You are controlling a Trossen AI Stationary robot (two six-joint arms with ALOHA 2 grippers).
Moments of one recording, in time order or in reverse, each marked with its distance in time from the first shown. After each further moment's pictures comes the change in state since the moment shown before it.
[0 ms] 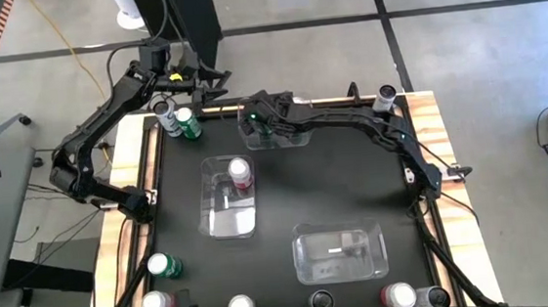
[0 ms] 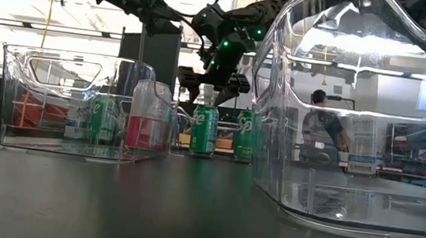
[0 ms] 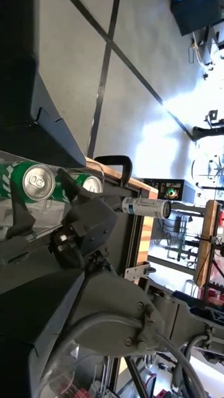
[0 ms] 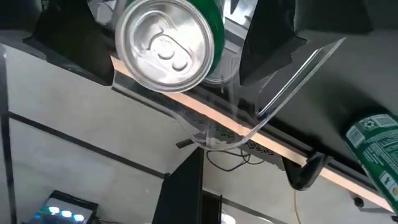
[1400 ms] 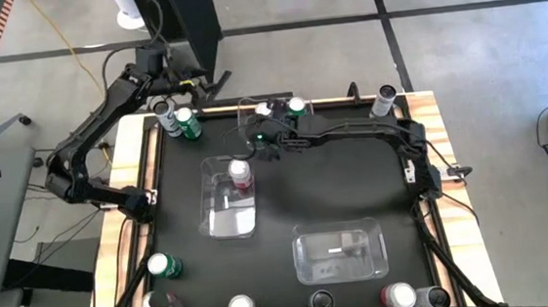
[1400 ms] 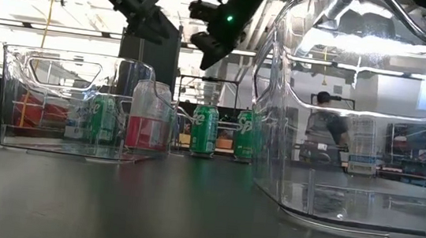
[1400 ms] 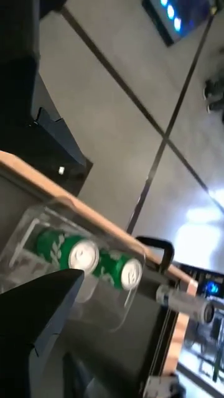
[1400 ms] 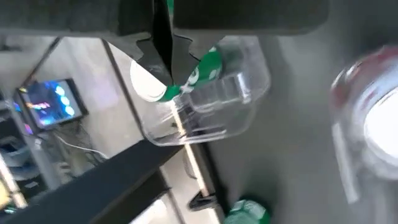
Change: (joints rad) left arm -0.025 -0.060 -0.001 -0.134 -0.444 -0.040; right arm 0.161 -0.190 -0.022 -0.224 -0.059 -0.639
